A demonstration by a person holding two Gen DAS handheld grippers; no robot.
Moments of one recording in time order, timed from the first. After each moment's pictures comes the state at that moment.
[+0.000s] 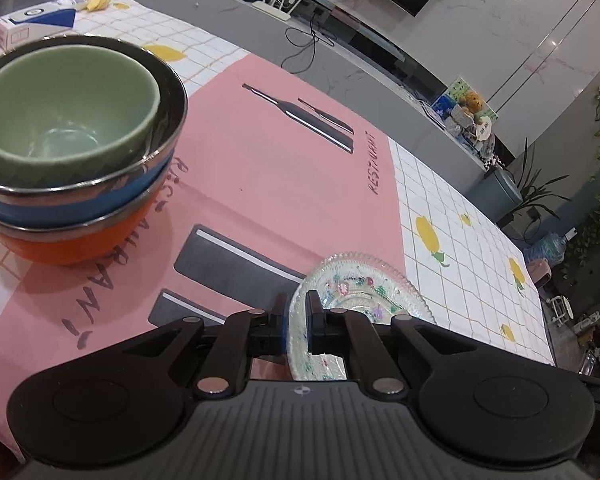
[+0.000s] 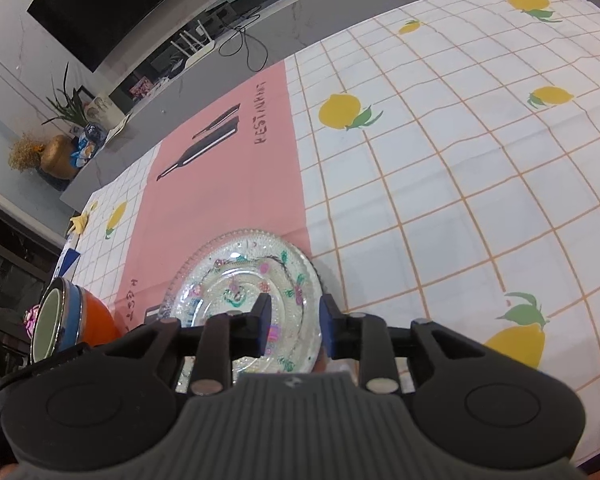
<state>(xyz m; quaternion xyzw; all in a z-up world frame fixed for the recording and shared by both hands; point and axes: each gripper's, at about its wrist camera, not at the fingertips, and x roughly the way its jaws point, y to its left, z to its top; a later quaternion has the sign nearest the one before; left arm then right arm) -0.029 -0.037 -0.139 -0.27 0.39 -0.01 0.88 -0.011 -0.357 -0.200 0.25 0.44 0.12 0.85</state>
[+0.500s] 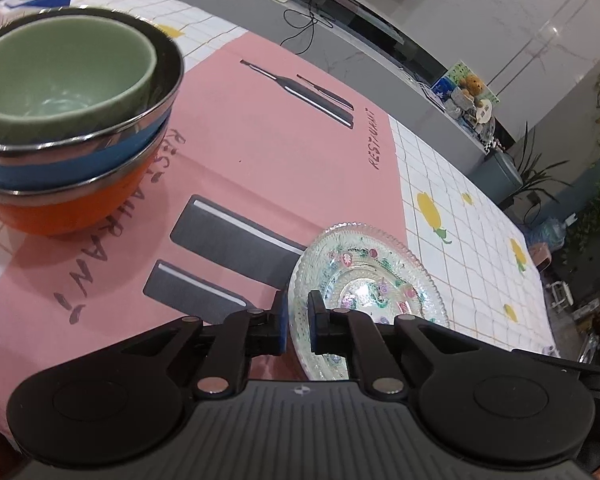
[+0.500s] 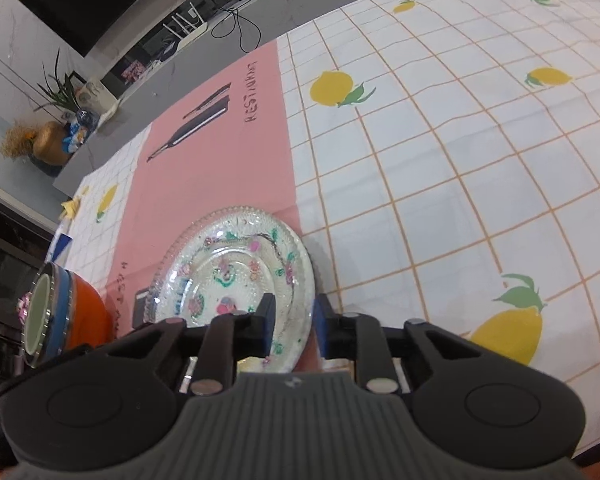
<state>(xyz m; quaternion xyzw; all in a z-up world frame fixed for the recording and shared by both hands) -0.027 -0.046 -0.148 -0.26 0.41 -0.02 0.87 -0.010 -0.354 -0.207 0.24 0.47 0.12 0.84</state>
